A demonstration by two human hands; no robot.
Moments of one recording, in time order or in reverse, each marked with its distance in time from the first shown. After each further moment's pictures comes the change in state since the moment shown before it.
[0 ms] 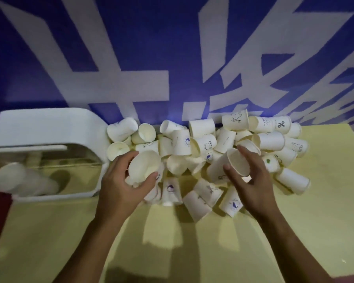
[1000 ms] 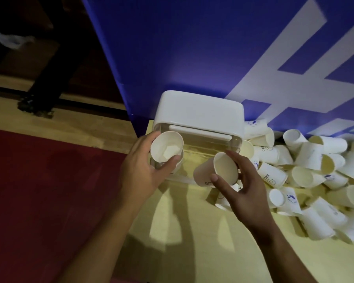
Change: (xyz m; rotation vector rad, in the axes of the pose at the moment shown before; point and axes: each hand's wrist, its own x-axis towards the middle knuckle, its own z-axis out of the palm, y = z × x) left_hand 0.004 -0.201 -0.282 -0.001 0.156 -0.157; right_hand -0.127 -0.209 0.326 0.140 -0.329 -0.108
